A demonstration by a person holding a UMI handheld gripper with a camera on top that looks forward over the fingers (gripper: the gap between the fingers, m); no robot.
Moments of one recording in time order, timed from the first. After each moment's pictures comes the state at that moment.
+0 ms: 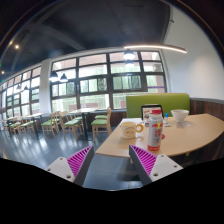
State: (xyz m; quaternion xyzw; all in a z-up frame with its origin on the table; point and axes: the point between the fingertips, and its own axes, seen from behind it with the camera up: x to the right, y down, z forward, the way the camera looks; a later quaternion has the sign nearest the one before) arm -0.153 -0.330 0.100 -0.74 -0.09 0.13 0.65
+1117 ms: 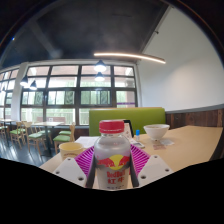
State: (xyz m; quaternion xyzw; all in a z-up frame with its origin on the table) arm -0.009 -0.085 0.104 -0.69 0.03 -0.01 0.72
